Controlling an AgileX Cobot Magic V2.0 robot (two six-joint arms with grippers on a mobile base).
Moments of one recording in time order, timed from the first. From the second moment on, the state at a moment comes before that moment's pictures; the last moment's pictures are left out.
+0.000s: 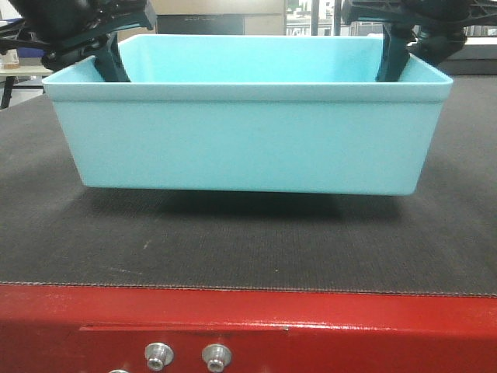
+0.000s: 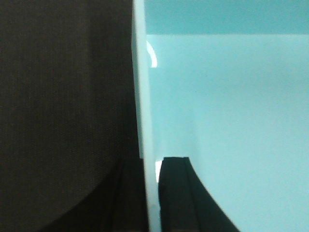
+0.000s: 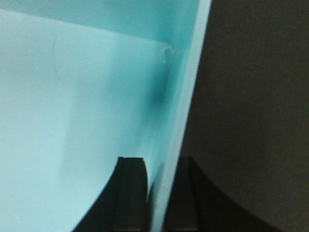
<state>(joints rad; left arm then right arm) -0.29 1.71 -1.38 0.00 0.64 -0.17 0.17 1.73 -1.47 0.03 0.86 0.12</state>
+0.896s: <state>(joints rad) -0.11 1.35 -1.24 0.15 0.72 -0.16 -0.04 1.47 -1.39 -0.03 0.89 0.12</state>
